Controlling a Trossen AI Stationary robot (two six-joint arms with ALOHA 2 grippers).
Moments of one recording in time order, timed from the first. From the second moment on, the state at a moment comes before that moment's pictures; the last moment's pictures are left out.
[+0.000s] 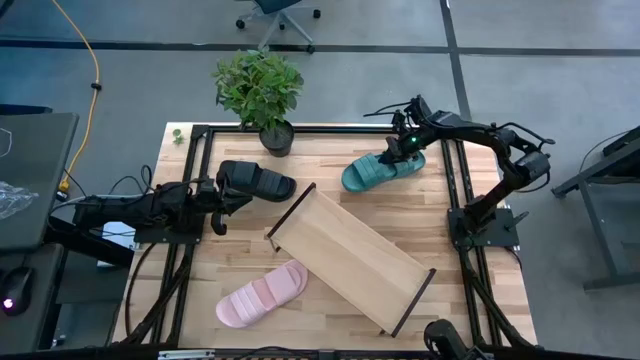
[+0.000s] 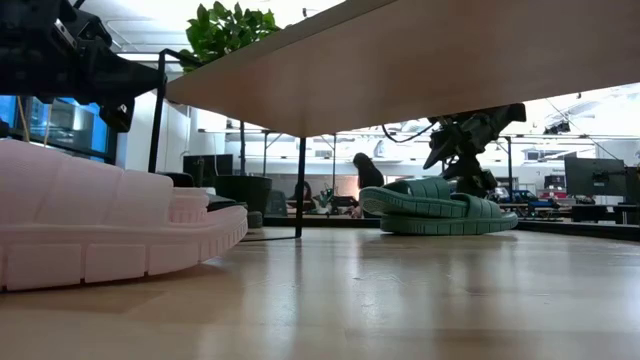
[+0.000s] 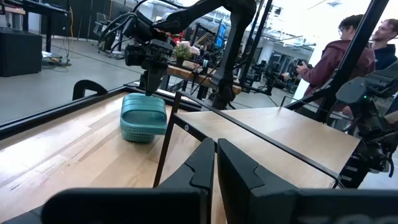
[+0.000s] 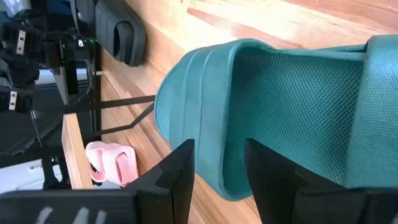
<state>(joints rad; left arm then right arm) 0.13 0.01 0.01 0.04 -0.12 -0.27 -0.99 1.57 0.90 -0.52 -0.86 0.36</state>
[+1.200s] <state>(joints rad) 0.13 0.01 0.01 0.03 -0.11 -0.27 -0.88 1.64 0.90 -0.44 -0.86 0.38</state>
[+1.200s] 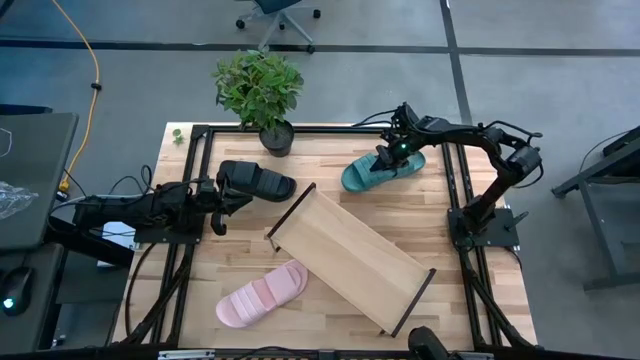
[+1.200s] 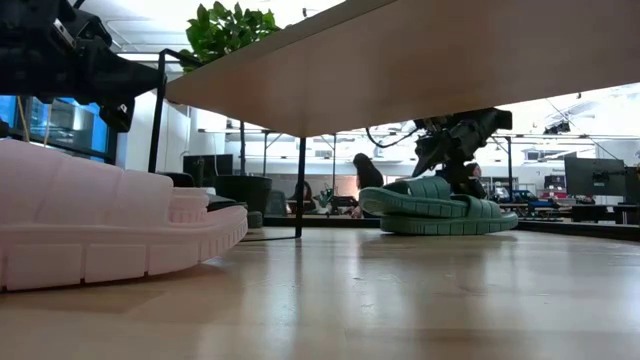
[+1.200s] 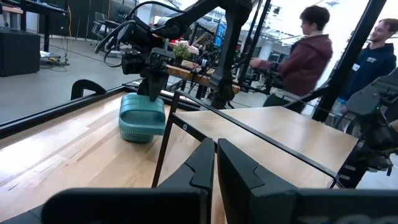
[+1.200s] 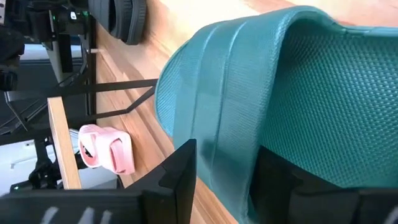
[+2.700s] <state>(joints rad) 0.13 0.01 0.01 0.03 -0.08 -0.27 -0.88 1.64 0.90 -0.44 -0.82 0.43</state>
